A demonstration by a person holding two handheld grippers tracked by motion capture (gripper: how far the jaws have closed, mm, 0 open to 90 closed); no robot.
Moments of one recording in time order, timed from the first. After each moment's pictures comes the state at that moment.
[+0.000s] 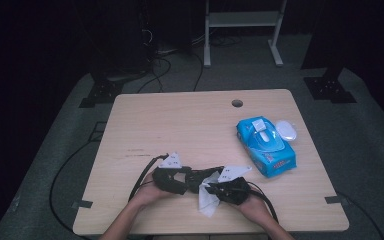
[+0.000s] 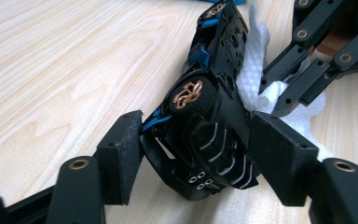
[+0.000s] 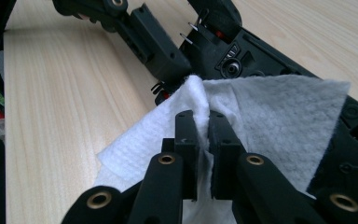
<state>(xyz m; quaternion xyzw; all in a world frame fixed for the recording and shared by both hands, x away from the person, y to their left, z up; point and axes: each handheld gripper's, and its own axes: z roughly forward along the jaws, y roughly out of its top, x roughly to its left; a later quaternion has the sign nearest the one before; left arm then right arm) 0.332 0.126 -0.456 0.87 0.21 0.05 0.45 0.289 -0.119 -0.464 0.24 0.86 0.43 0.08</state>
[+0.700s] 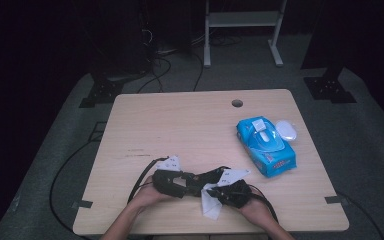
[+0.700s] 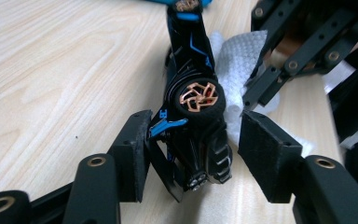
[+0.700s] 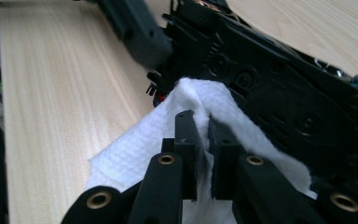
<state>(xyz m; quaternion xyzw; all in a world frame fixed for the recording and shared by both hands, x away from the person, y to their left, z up) 0.325 0.123 -0.459 0.87 0.17 0.00 0.46 0.283 -0.119 -0.465 0.23 0.88 0.41 0.09</state>
